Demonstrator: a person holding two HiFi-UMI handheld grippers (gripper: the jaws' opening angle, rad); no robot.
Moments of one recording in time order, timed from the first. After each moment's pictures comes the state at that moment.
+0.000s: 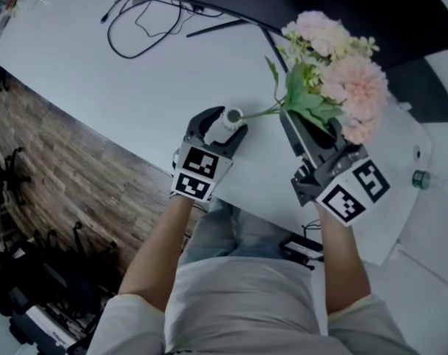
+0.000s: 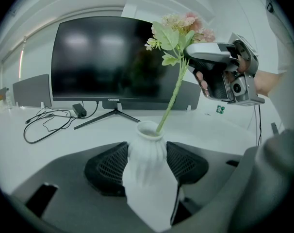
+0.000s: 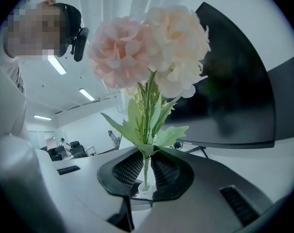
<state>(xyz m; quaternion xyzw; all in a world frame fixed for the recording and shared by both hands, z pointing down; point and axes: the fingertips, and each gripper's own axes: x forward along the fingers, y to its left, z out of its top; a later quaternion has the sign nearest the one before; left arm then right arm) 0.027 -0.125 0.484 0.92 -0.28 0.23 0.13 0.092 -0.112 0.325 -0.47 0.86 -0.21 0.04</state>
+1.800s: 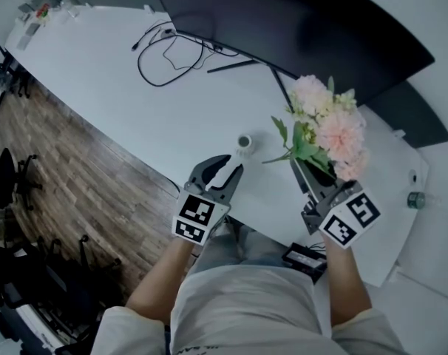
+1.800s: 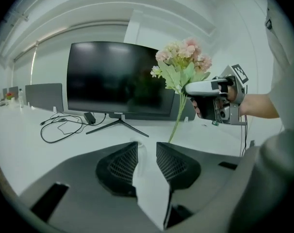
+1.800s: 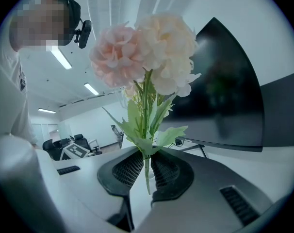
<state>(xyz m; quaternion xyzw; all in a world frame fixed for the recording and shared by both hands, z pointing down) -0.009 -0.076 0.422 0.92 -0.32 0.18 0.13 0.099 -0.068 0.322 -0.46 0.87 -0.19 0.01</state>
